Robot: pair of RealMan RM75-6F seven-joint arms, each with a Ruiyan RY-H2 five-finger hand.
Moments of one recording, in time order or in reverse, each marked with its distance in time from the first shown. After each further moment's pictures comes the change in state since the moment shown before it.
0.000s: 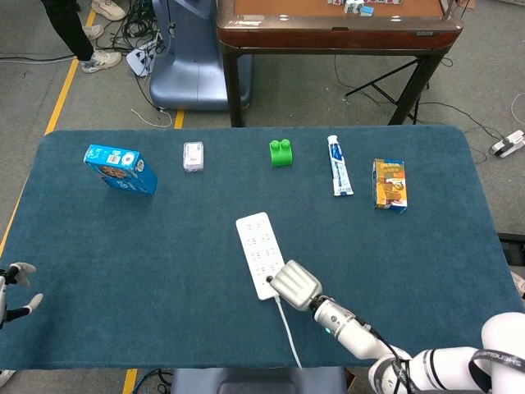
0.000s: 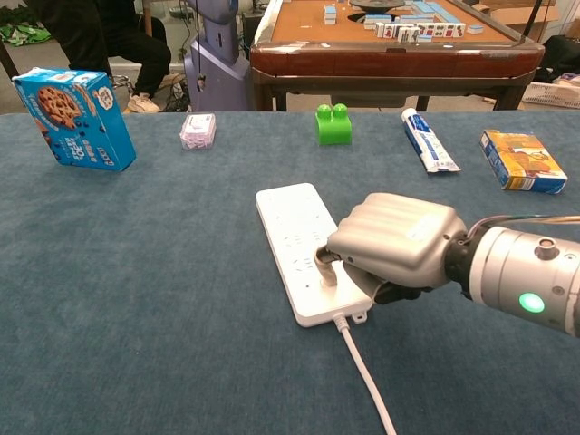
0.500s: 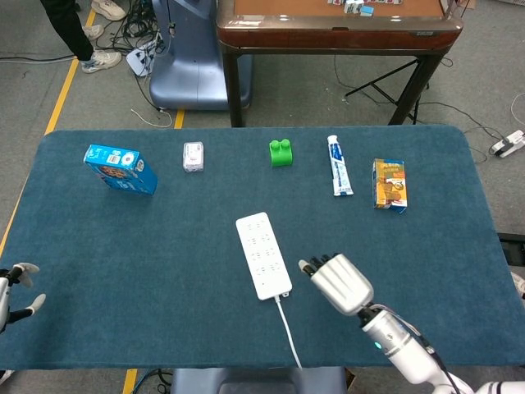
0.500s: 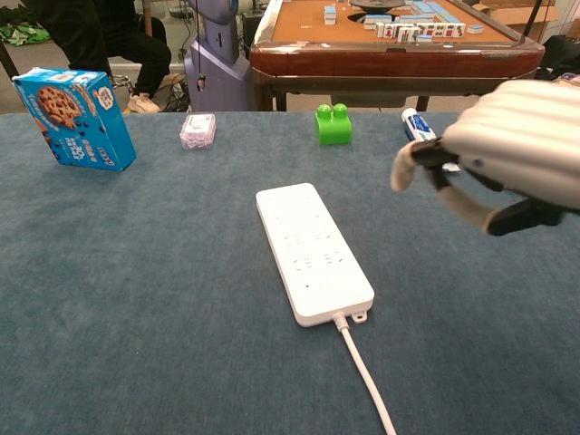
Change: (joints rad) left arm 0.010 -0.005 0.010 -0.021 0.054 0.050 0.030; right arm -0.207 0.296 -0.112 -0.217 -0.311 0.371 0.079
